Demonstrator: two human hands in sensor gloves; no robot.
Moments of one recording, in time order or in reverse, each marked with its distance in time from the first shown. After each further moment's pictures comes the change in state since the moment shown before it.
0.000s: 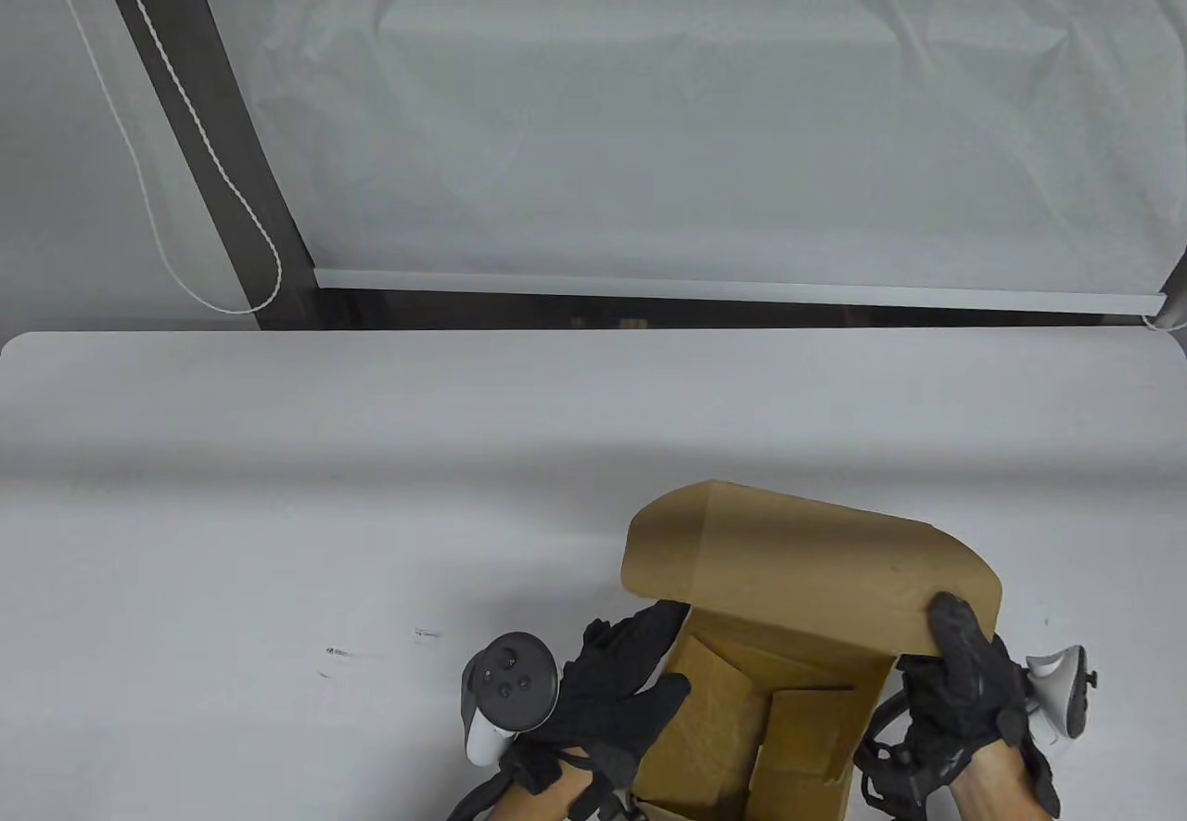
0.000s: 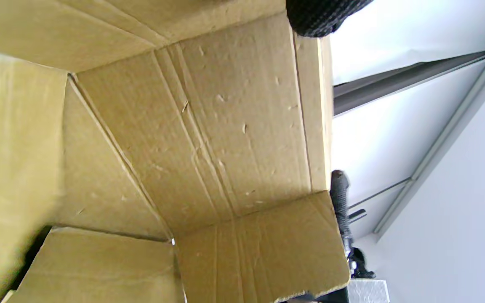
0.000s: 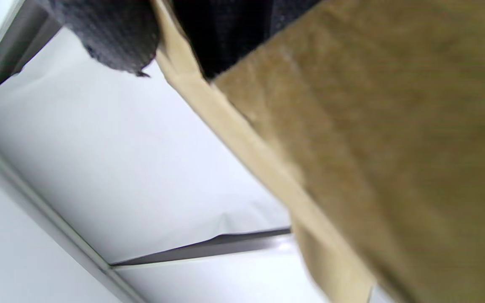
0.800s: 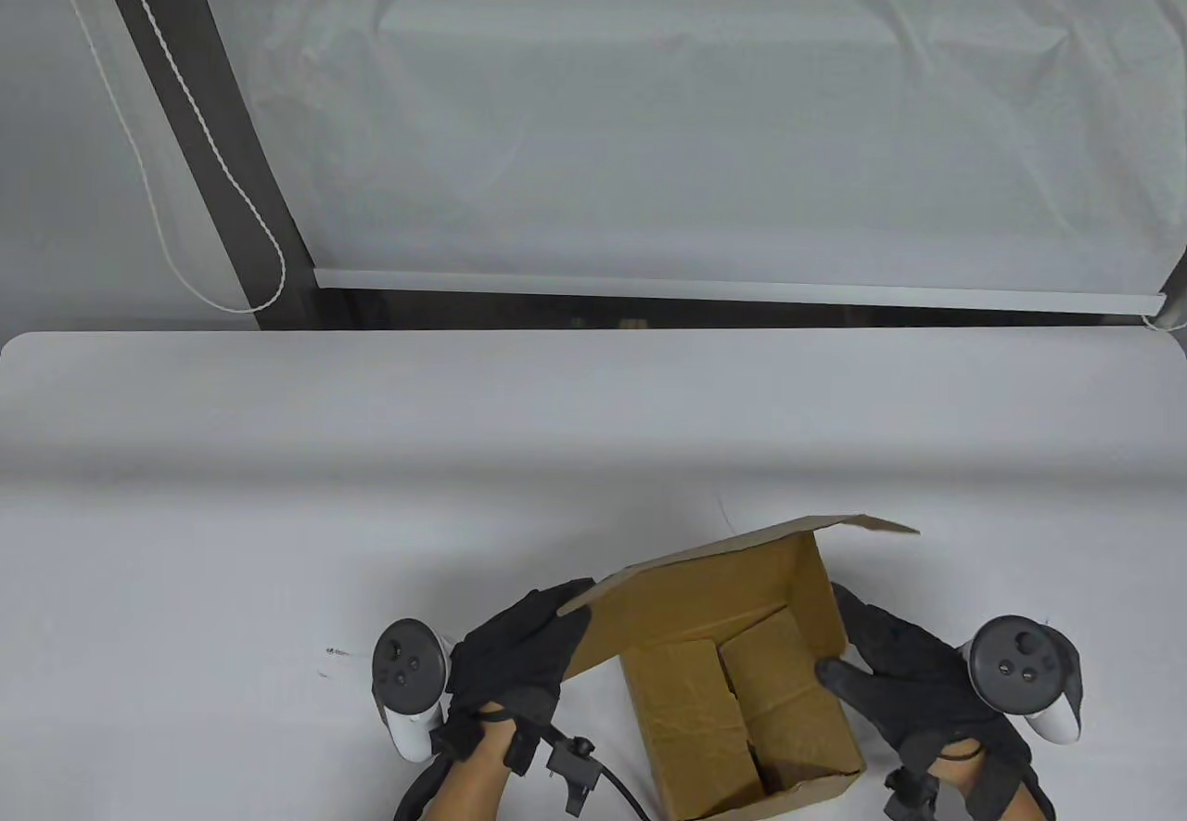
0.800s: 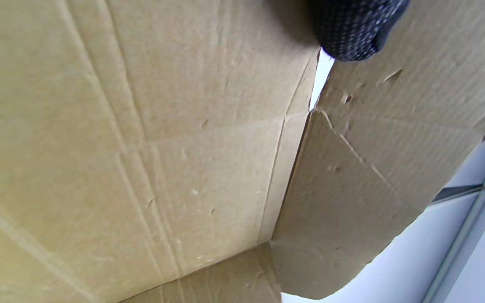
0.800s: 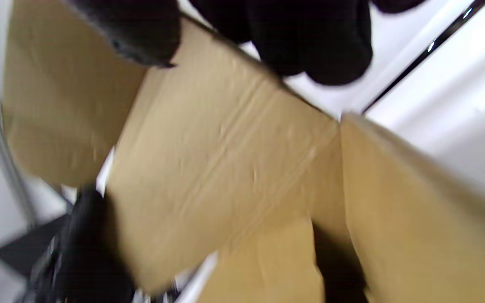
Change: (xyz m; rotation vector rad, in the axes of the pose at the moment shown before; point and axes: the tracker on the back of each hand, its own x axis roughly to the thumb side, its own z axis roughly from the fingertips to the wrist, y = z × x) left_hand -0.021 0.068 0.023 0.417 0.026 0.150; right_hand 0.014 0.013 -0.009 0.282 0.015 1.093
